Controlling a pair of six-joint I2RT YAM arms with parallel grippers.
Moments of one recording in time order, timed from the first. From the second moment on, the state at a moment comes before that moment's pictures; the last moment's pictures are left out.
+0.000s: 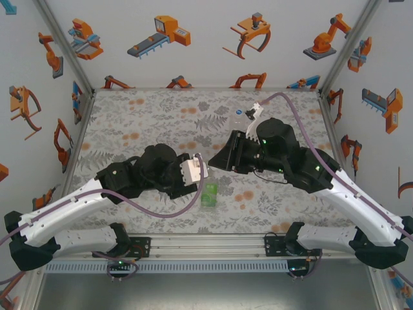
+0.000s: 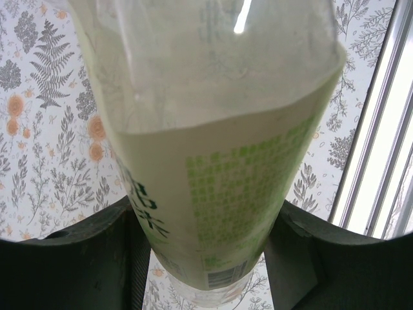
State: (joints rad) left arm -1.09 1.05 1.11 -0.74 0.00 0.41; right arm 0.97 1.09 1.42 -0.79 -0.08 0.93
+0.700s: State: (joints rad) left arm -1.06 0.92 1.05 -0.69 -0.03 0.35; right arm 0.96 1.23 1.57 -0.84 0.00 0.82
